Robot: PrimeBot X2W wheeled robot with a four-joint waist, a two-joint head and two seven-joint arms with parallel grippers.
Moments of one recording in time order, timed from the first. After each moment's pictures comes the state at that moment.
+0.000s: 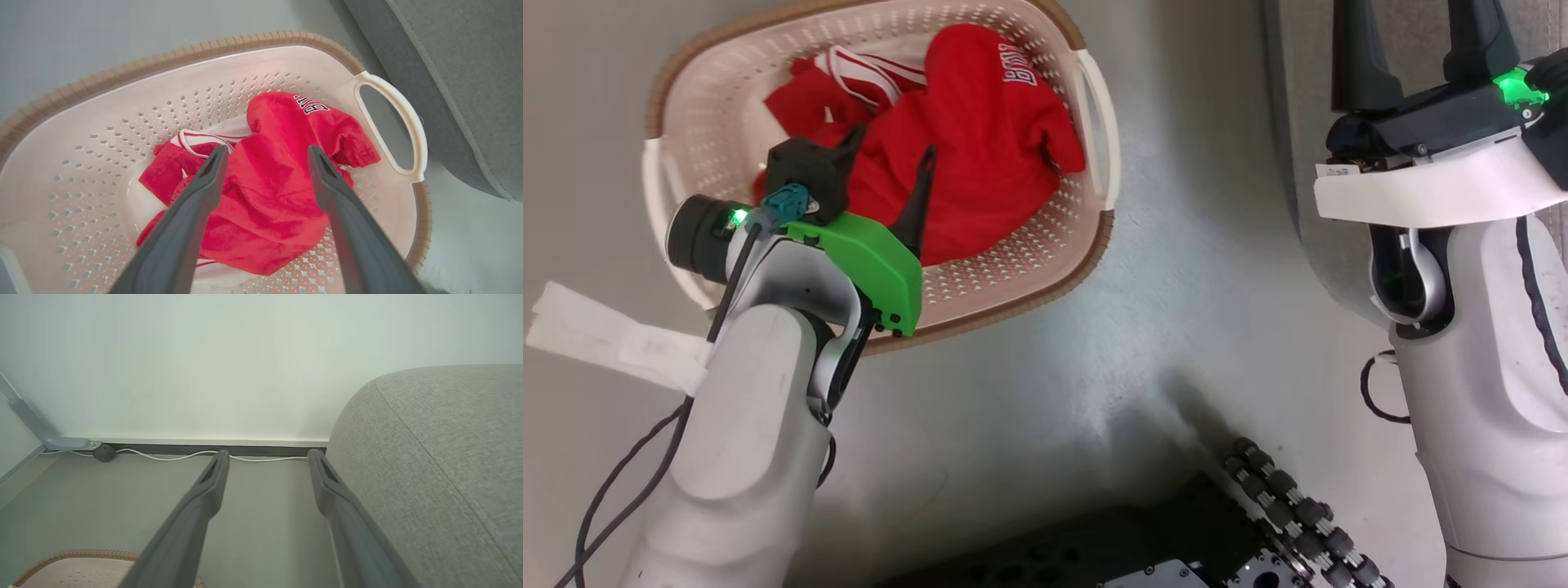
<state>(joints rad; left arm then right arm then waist) -0.58 0.06 -0.35 0.25 -0.23 -0.11 0.14 -0.55 -0.07 0.17 -0.03 0.18 0.05 -0.25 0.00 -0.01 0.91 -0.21</state>
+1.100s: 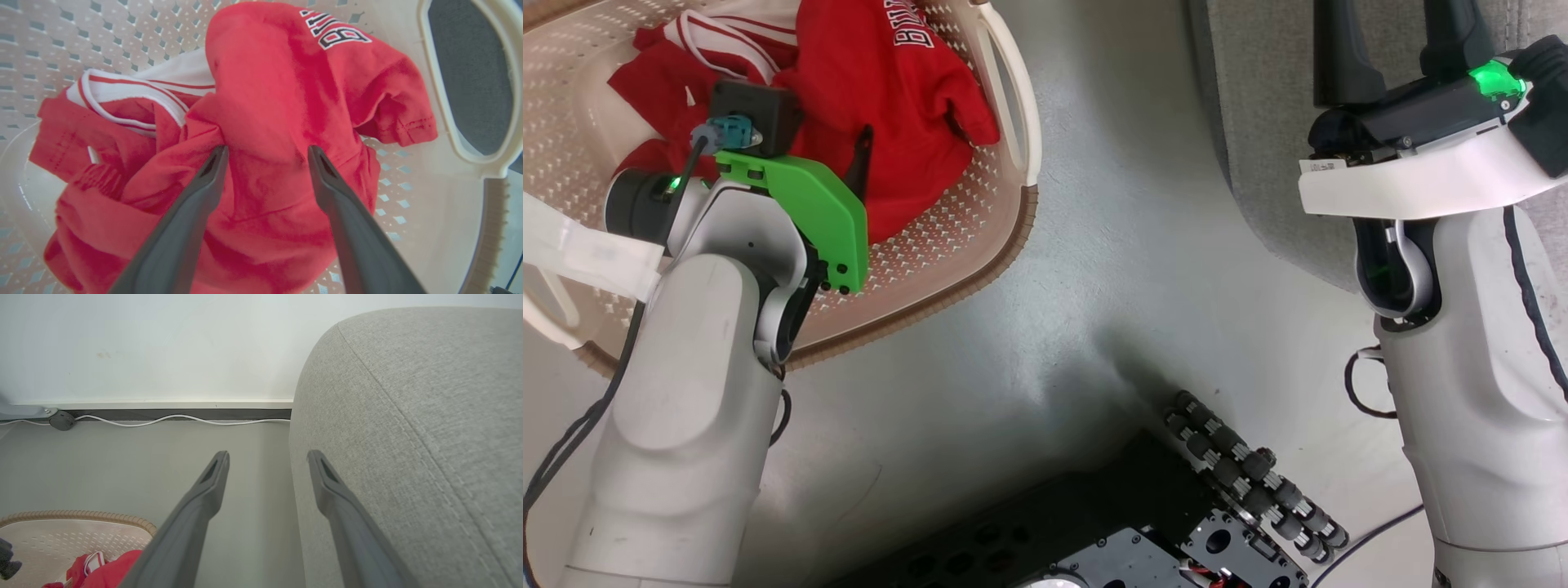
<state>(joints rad) -0.68 0.10 -0.30 0.35 -0.26 -0.10 0.33 -0.57 -0.05 0.18 0.01 0.22 0.08 -0.25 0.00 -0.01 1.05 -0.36</state>
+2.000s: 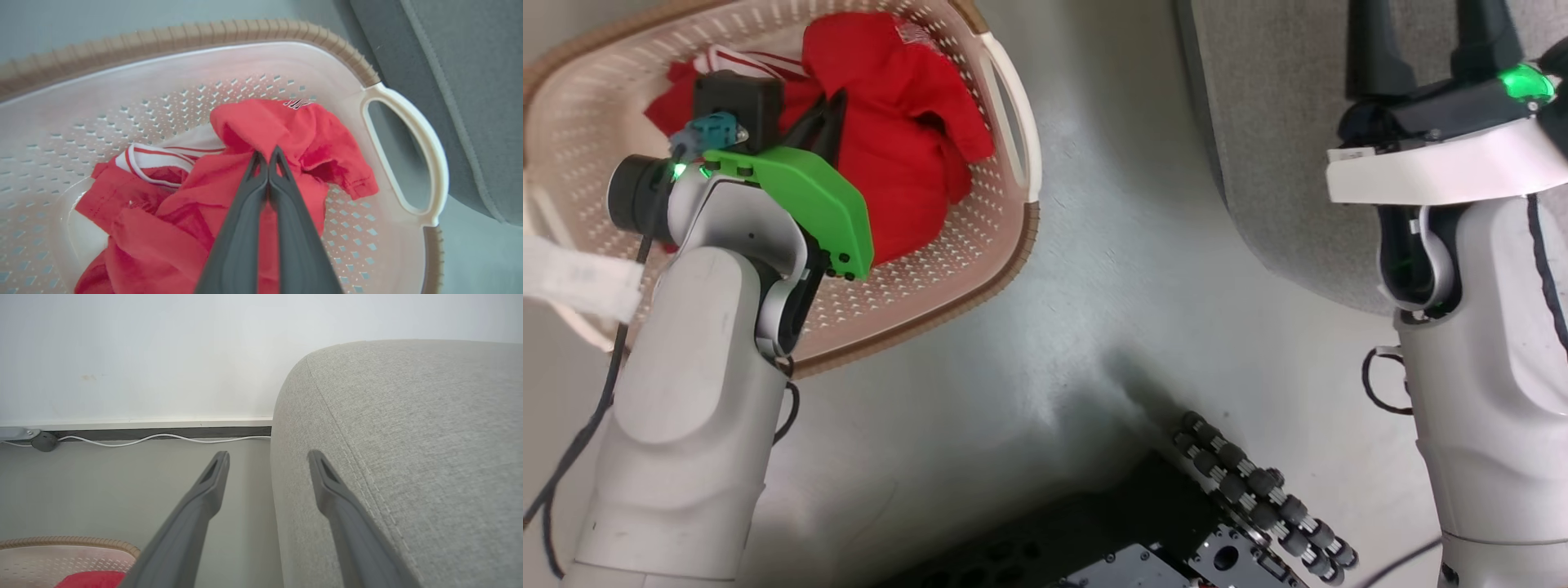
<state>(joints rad) -0.69 0.09 -0.30 0.36 -0.31 -0.10 0.20 -0.57 -0.05 0.11 0.04 0.21 0.08 -0.25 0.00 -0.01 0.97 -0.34</state>
